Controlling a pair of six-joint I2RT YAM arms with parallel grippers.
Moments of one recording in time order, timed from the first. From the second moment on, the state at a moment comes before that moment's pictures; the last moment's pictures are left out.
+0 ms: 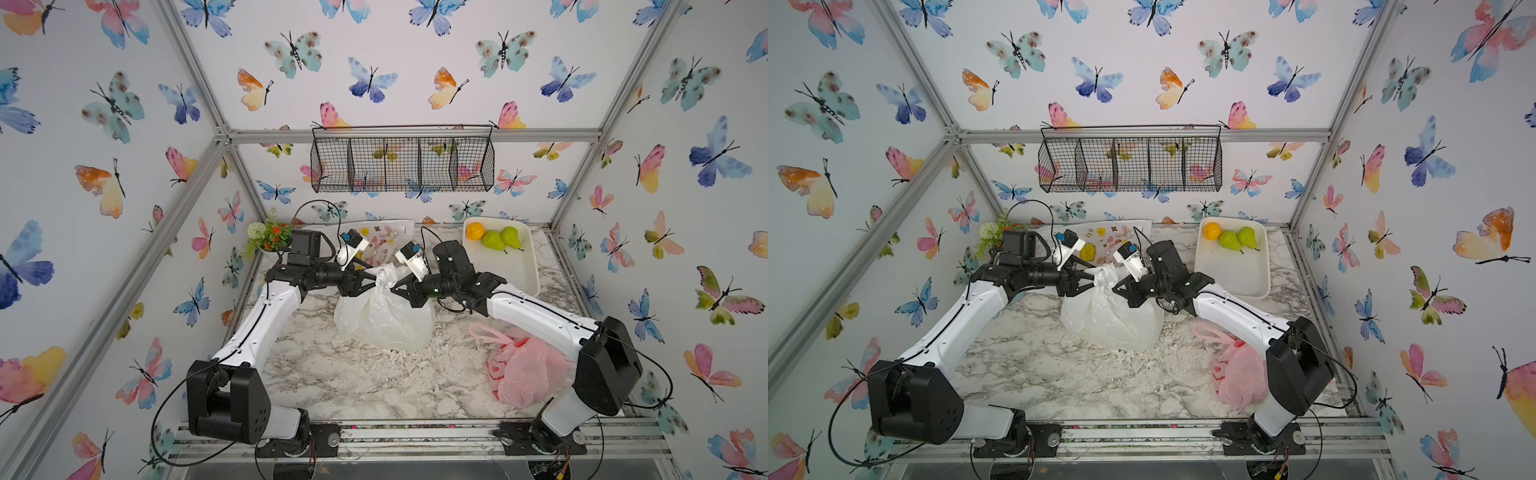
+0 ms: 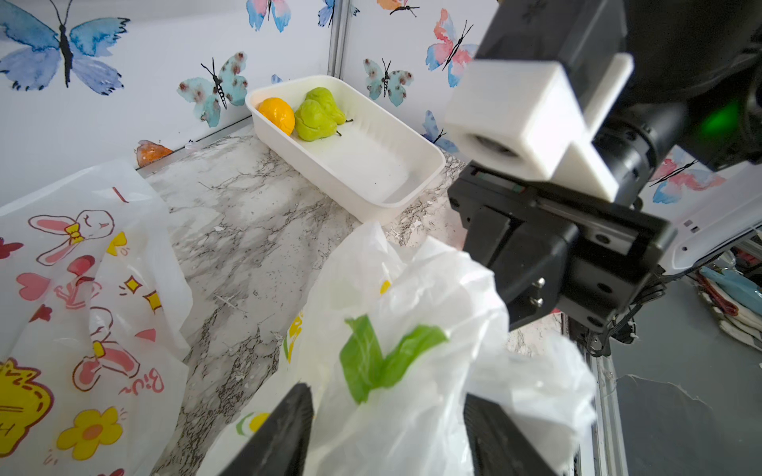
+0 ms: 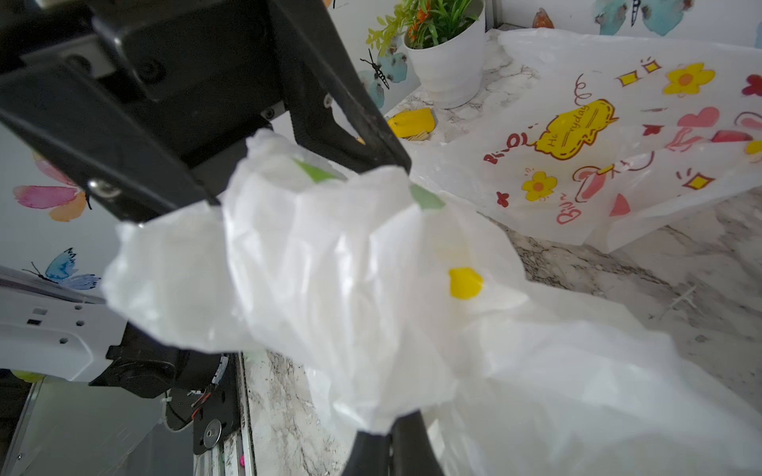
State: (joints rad) left arm -0.19 1.40 1.20 -0.55 0.96 0.38; right arm 0.76 1.62 1.26 -0.19 -0.53 0.15
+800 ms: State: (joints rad) left arm -0.23 1.45 1.25 -0.54 0.93 0.39; right arm 0.74 1.67 1.27 -0.14 -0.64 0.25
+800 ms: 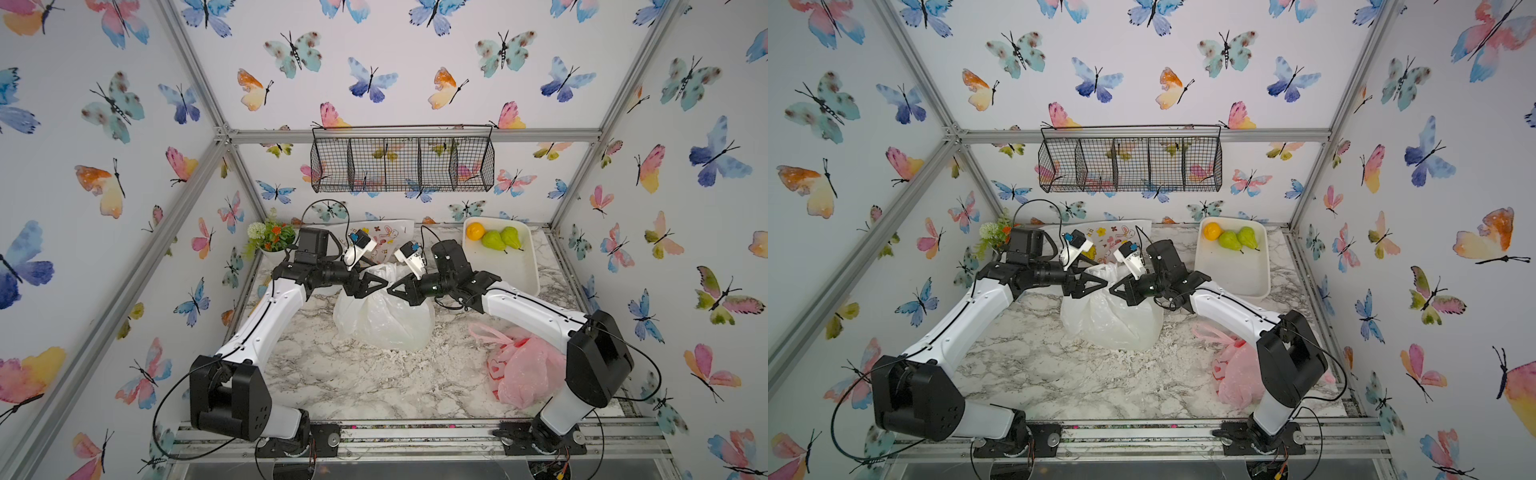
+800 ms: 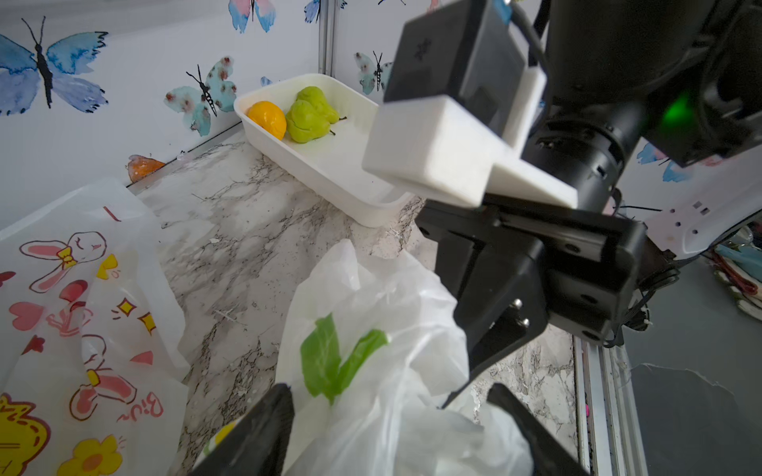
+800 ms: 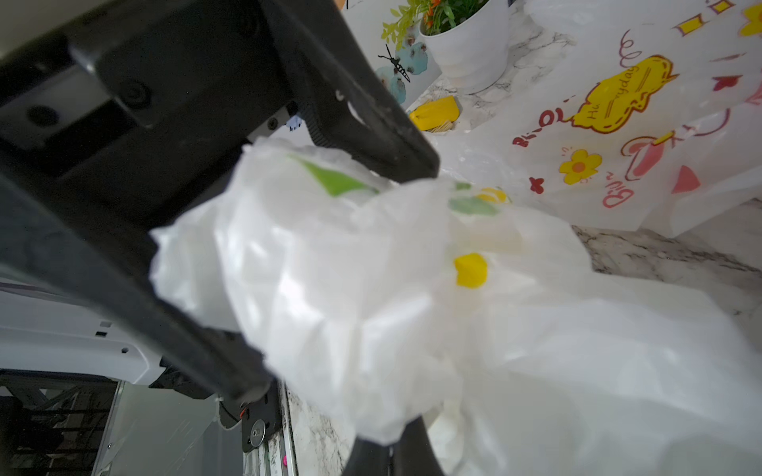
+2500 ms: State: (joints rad) left arm -0.26 1.45 1.22 -0.47 0.99 0.42; right arm 0.73 1.81 1.69 -0.64 -0.52 -0.24
